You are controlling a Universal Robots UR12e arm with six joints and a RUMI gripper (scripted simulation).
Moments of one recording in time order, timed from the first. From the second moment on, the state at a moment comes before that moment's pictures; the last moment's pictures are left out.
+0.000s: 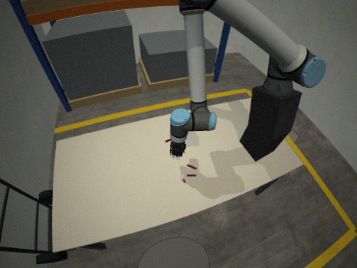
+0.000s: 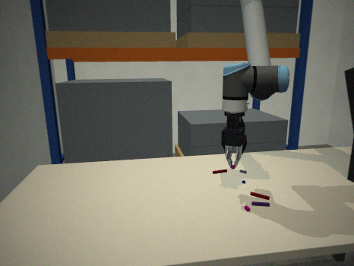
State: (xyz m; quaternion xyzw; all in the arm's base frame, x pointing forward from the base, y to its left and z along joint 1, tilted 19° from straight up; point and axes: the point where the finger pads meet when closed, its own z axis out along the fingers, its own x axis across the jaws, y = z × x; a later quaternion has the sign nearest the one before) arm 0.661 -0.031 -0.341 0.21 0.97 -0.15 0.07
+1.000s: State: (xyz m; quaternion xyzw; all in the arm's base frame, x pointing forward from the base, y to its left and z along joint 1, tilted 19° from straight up) arm 0.597 -0.115 -0.315 -0.14 0.98 -0.16 0.01
